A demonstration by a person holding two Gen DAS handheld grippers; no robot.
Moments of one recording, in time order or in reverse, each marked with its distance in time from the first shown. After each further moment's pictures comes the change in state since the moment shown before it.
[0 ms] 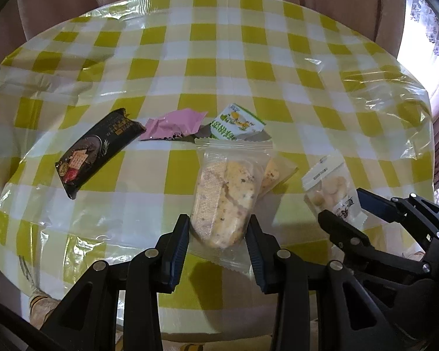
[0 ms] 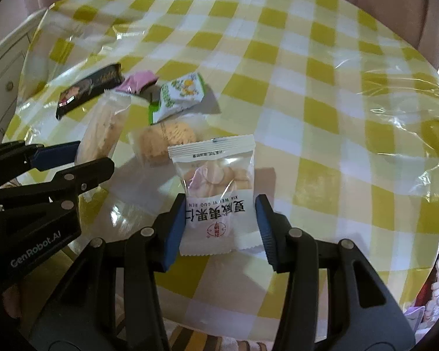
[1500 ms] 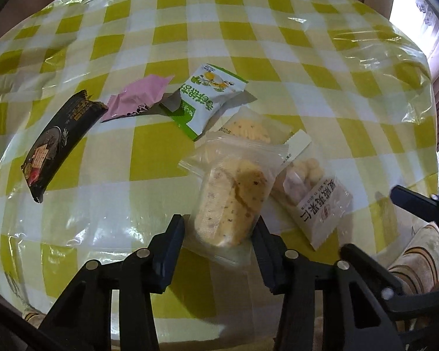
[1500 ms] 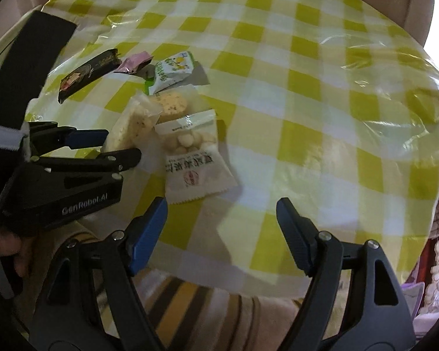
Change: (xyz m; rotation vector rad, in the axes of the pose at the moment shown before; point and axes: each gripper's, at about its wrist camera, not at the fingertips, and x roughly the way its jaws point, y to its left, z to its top) left arm 0.039 -0.012 -0.003 0.099 0.146 -0.050; right arm -0.009 -0.001 -0.021 0.003 0.098 -0.003
